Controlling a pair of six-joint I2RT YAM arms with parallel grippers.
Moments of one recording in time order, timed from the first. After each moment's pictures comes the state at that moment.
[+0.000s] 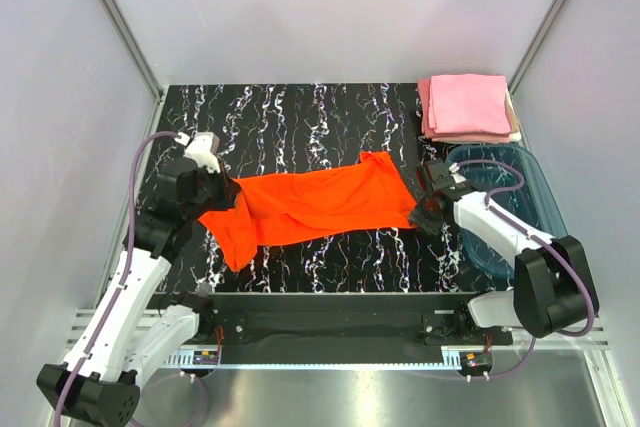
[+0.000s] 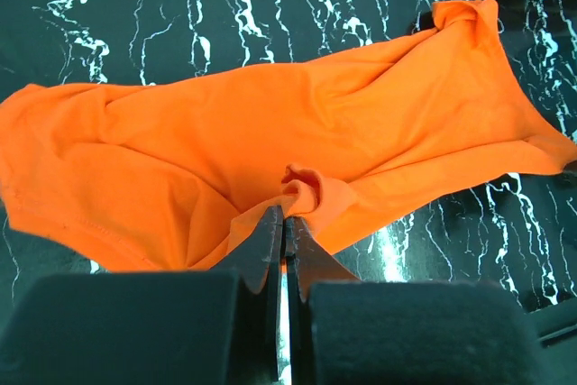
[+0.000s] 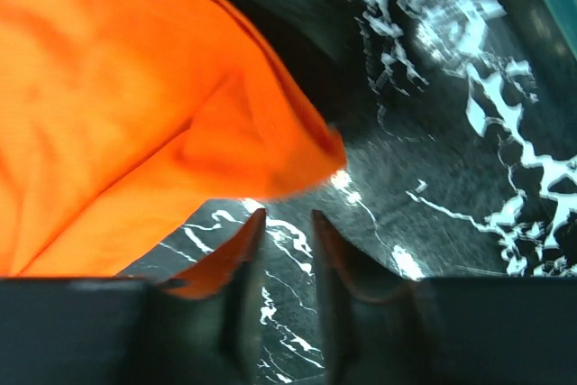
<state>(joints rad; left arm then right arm) -0.27 0.80 0.86 -0.56 0.09 -0.28 0.35 1.35 0.79 -0.63 0.16 1.00</state>
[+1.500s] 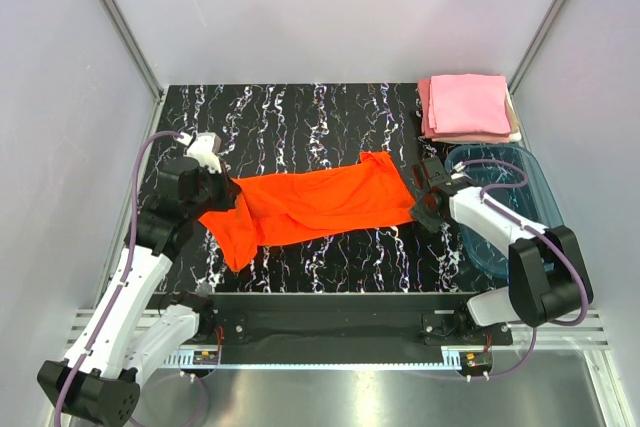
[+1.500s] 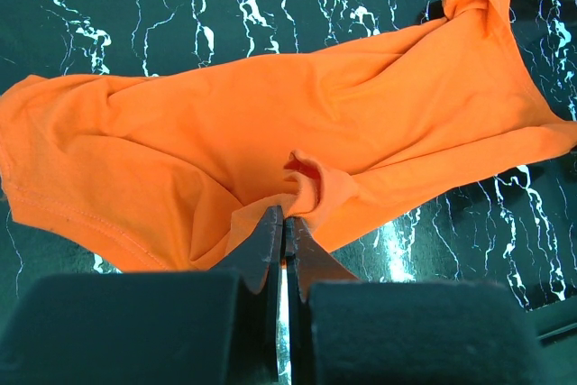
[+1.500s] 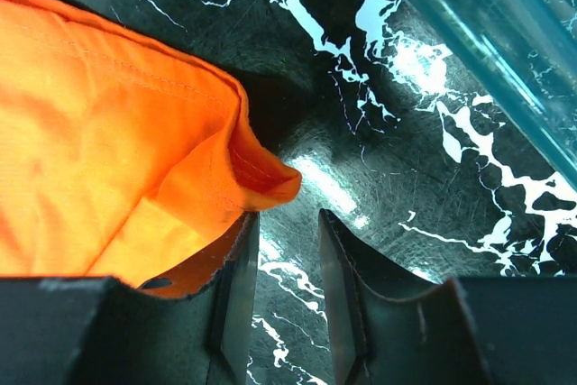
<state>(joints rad) -0.27 0.82 0.86 -0.58 0.08 -0.28 0.35 1.41 0.82 -0.63 0.27 1.09</state>
